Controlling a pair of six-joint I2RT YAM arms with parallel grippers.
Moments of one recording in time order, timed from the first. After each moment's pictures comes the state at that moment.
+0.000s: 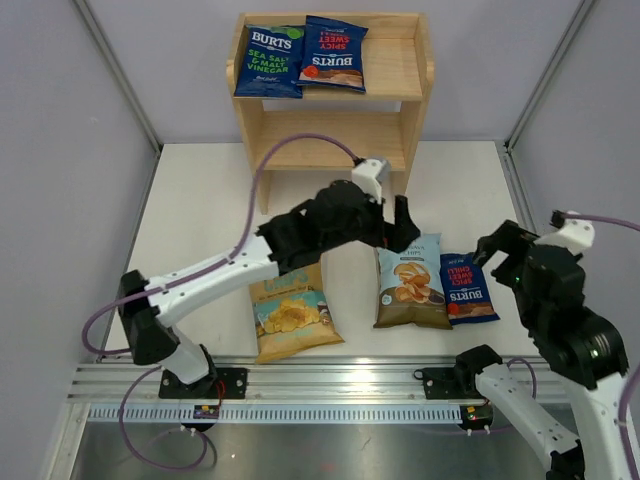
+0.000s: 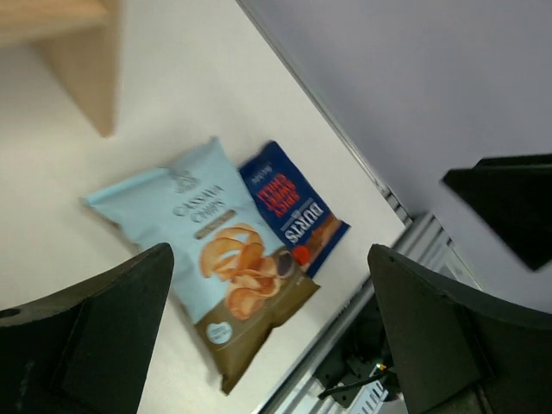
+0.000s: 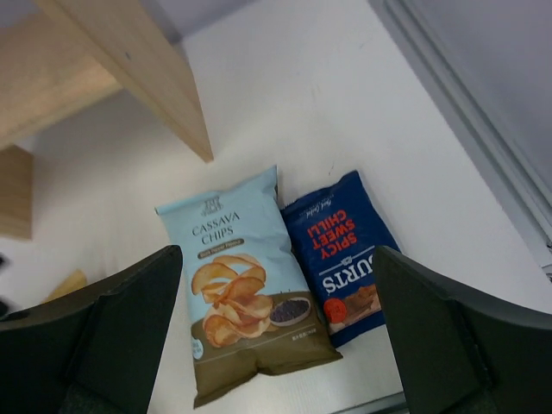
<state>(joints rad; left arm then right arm) -1.02 1.51 1.53 -0.32 -0.09 -0.54 0.37 0.64 1.18 -1.01 0.50 0.51</state>
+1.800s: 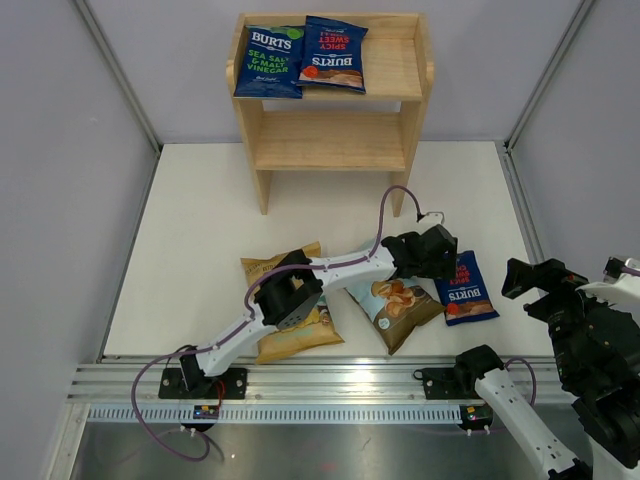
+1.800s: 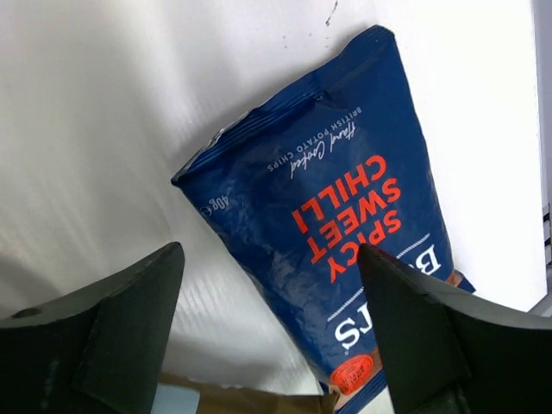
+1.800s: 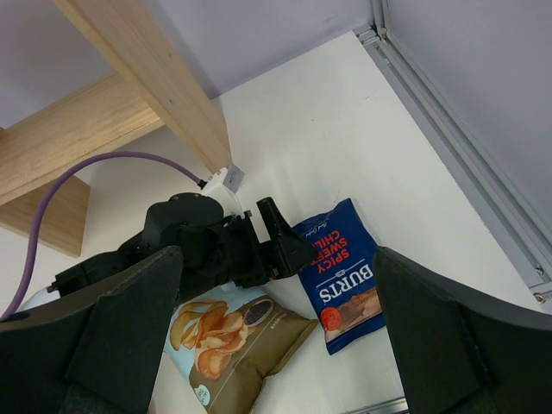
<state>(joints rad) -1.12 2.48 2.13 -0.42 -0.17 -0.87 0.36 0.37 1.28 -1.10 0.53 0.47</state>
